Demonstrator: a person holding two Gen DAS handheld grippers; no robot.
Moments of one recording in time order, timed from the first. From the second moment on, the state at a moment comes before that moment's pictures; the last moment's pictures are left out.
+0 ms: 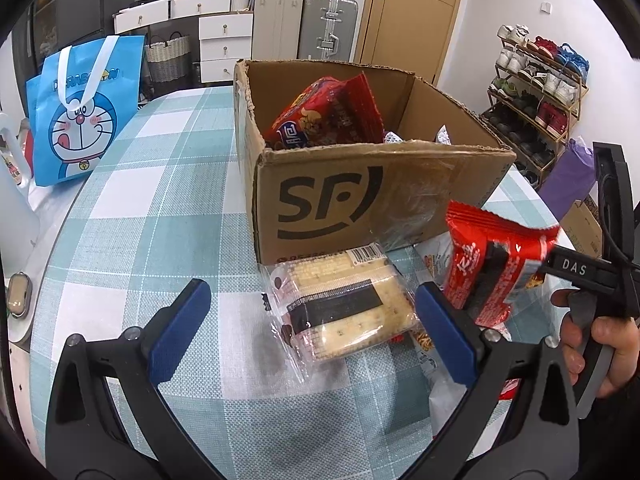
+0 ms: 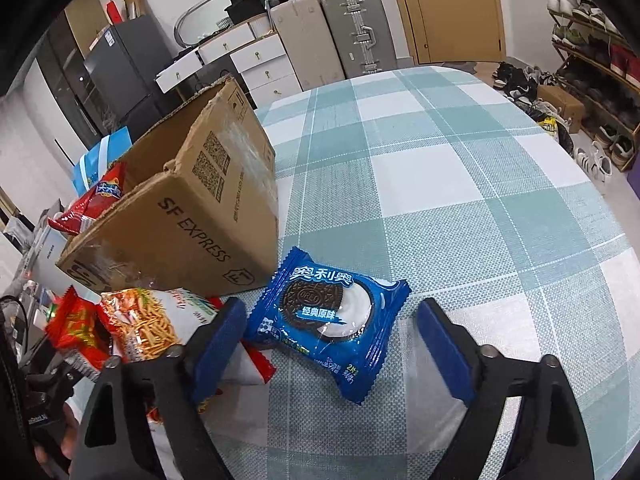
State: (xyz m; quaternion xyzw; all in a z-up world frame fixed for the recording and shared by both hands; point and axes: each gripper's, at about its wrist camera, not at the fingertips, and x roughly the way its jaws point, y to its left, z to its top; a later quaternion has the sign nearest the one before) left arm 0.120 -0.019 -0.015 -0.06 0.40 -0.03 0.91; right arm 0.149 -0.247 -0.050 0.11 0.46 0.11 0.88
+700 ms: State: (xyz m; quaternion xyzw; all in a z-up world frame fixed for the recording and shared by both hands) left arm 0.117 -0.020 -0.017 -0.06 0.41 -0.03 0.91; right arm 0.125 -0.255 -0.032 0.12 0.41 0.14 0.89
